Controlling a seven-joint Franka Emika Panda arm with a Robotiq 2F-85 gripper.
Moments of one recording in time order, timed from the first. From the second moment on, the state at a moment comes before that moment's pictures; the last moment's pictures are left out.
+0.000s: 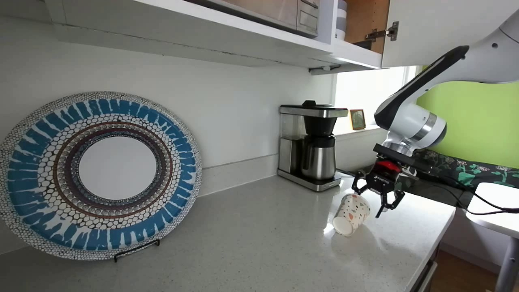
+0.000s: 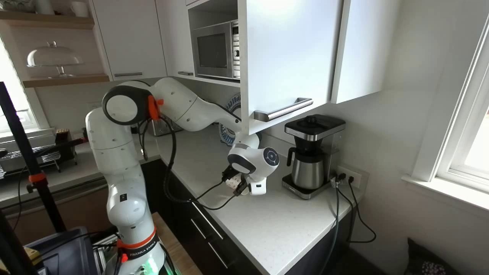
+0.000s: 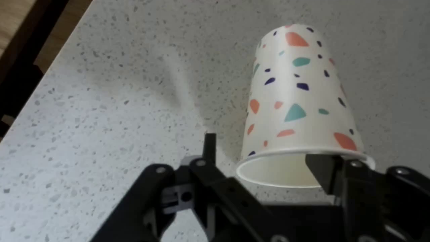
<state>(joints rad) -0.25 -0.02 -0.25 -2.40 0.72 1.98 0.30</state>
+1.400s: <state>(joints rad) -0.25 -0.29 -0.17 -2.26 0.33 1.84 0.28</state>
